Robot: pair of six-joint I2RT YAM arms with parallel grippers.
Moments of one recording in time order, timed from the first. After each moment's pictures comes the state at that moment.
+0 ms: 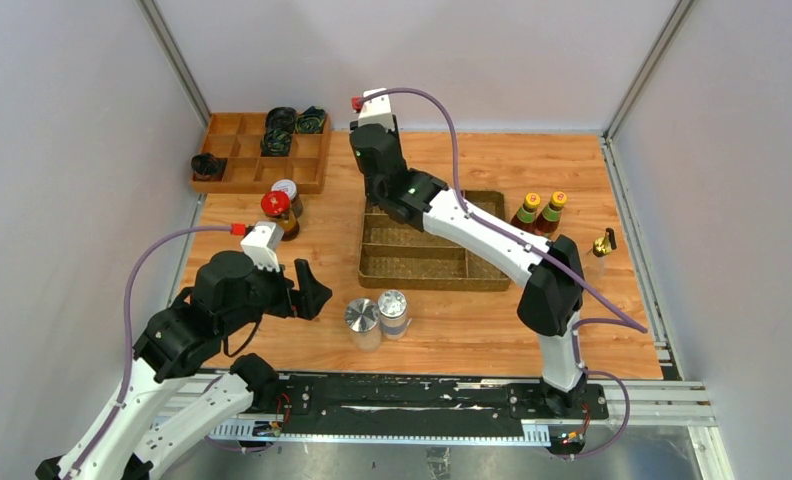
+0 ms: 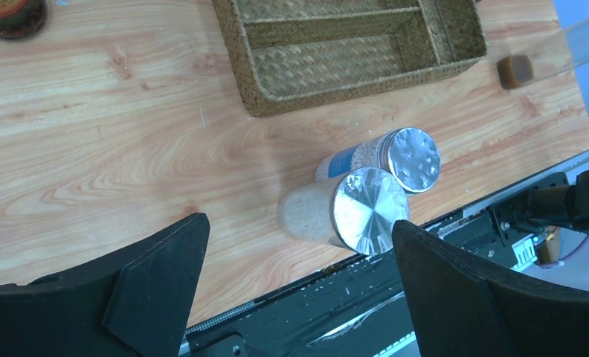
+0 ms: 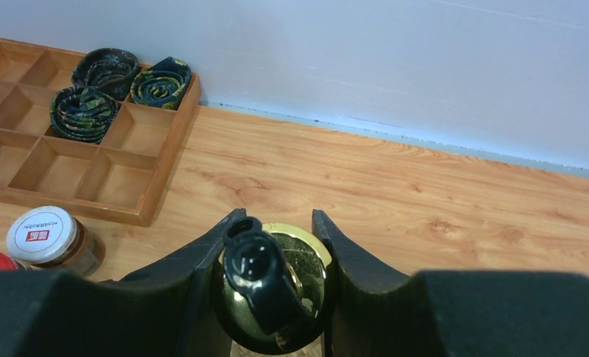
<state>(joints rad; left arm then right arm) -0.64 0.53 0.92 -0.91 -0.05 -0.47 0.92 1.95 1.93 -0.15 0.79 0.02</state>
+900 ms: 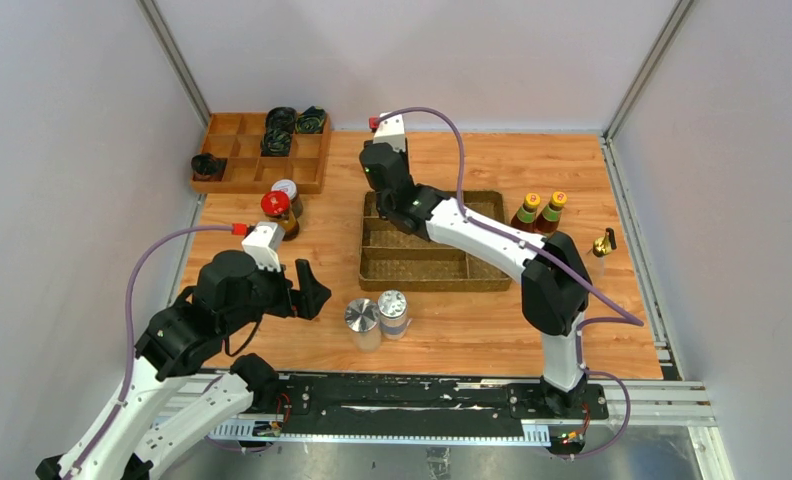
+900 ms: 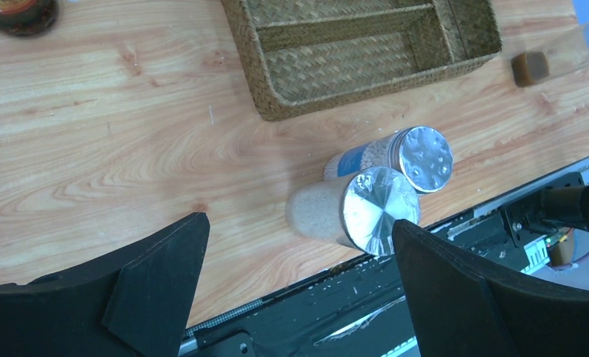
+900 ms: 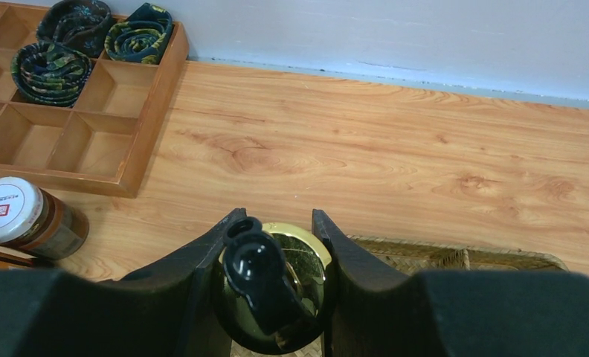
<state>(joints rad) -0.64 0.54 0.92 -0.92 -0.06 -0.46 0.88 1.93 1.70 -0.04 0.76 0.17</state>
